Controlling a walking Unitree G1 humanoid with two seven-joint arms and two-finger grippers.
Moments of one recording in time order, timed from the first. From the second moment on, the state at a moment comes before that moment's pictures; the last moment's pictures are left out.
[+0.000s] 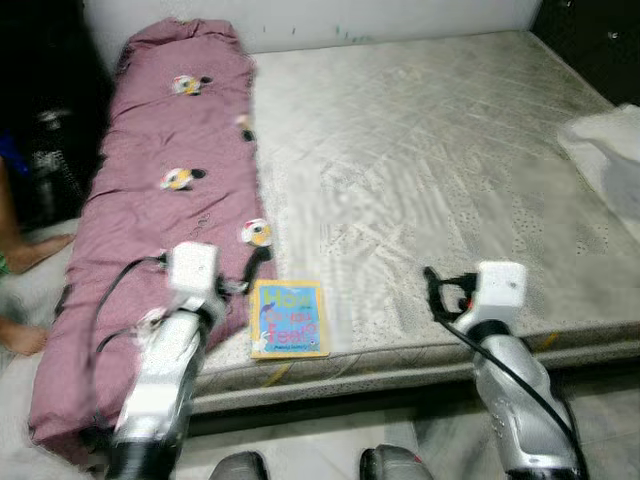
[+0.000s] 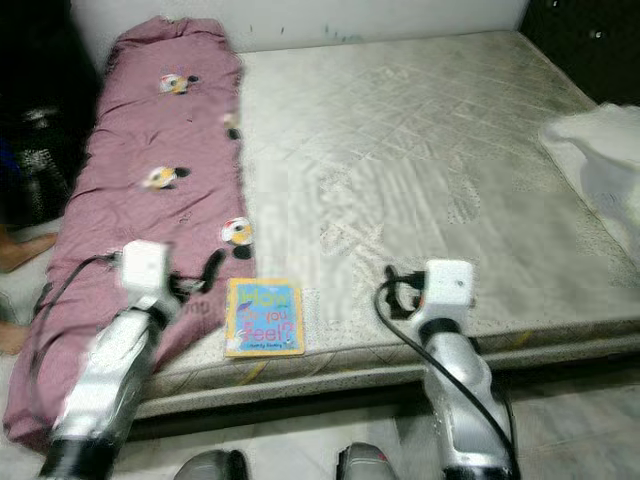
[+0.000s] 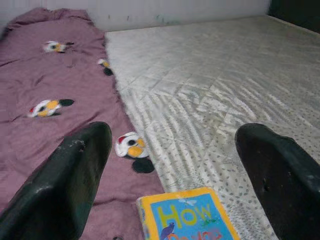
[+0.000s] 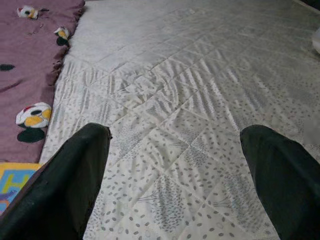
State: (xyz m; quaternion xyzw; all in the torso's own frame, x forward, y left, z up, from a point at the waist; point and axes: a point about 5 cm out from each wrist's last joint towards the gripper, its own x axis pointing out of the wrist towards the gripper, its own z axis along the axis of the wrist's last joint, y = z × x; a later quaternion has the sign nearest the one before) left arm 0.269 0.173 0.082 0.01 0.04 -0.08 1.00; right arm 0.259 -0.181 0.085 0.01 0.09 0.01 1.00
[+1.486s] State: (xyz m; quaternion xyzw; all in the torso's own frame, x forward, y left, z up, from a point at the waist) left arm 0.267 0.180 0.085 0.01 0.04 -0.05 1.00; right arm 0.269 -0.180 0.088 0.00 0.09 0.03 1.00
